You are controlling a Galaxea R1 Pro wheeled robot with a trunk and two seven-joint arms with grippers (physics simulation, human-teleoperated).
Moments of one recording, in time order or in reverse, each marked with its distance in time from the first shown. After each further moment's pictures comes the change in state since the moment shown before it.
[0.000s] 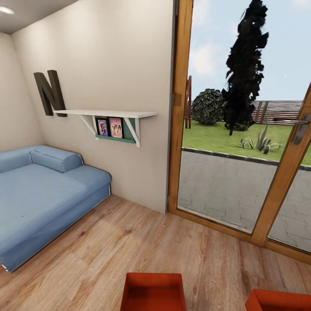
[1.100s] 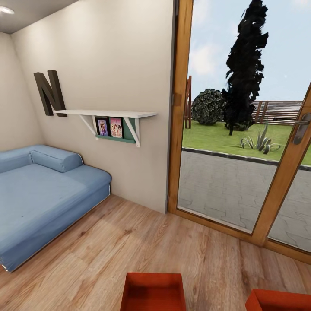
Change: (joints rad) left arm 0.000 0.000 0.000 0.000 0.000 -0.002 0.000; right arm 0.000 0.000 -0.002 0.000 -0.002 0.002 0.000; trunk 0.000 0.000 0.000
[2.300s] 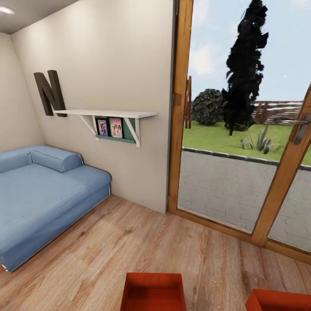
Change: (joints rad) left arm -0.015 0.017 -0.008 -0.439 -0.015 0.282 0.087; right arm -0.197 0.133 -0.005 -0.006 -0.004 0.192 -0.068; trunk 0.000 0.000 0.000
